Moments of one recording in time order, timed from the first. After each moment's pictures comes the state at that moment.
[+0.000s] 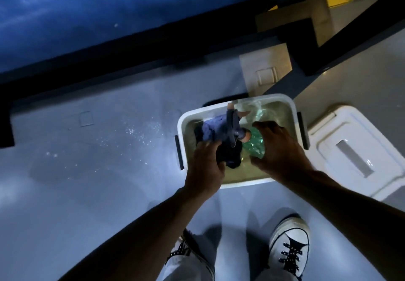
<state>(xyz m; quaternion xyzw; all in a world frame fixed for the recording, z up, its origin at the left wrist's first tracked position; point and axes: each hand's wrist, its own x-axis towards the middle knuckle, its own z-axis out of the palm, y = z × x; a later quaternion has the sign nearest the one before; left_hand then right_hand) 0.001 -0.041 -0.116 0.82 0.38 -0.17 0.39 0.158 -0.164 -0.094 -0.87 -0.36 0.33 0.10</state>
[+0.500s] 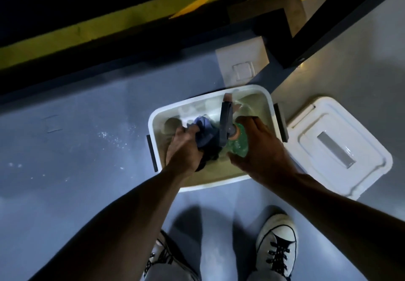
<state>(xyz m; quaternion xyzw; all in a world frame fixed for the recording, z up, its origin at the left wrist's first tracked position) 0.030 -0.023 -0.172 0.85 0.38 -0.19 0.31 0.153 -0.187 -0.105 -0.87 -0.33 0.28 0.24</state>
